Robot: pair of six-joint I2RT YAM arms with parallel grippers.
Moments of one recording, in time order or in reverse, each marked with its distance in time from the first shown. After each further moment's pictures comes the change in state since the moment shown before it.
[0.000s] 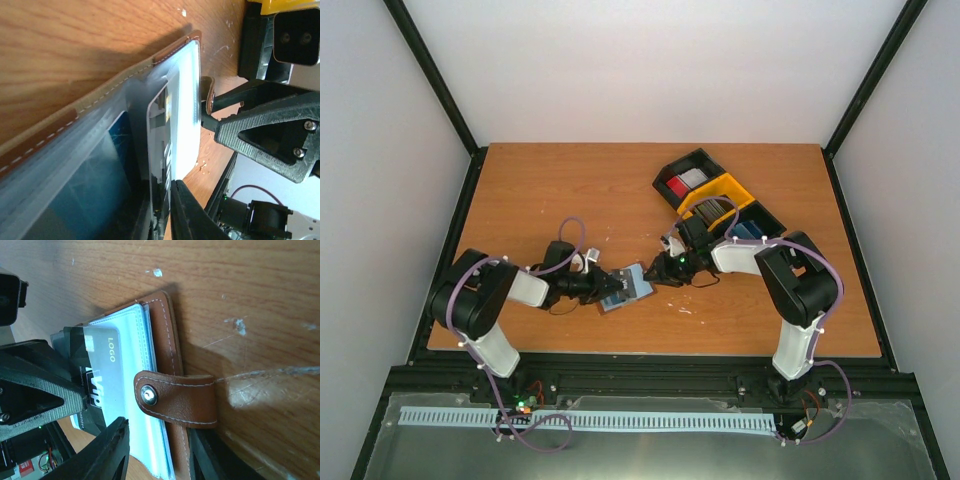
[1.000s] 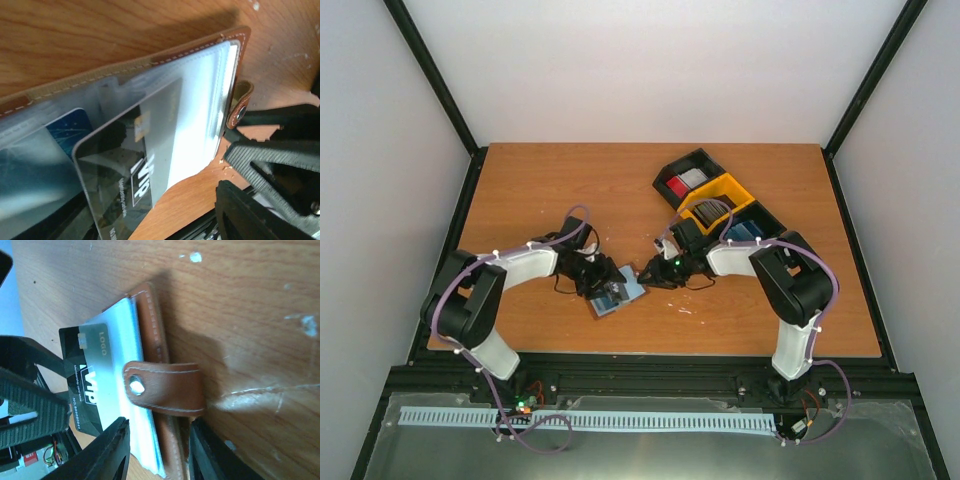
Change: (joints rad) left arm -0.062 -0.076 0.364 -0.867 -0.197 0.019; right arm 0.031 0.018 -0.006 0.060 -0.027 0.012
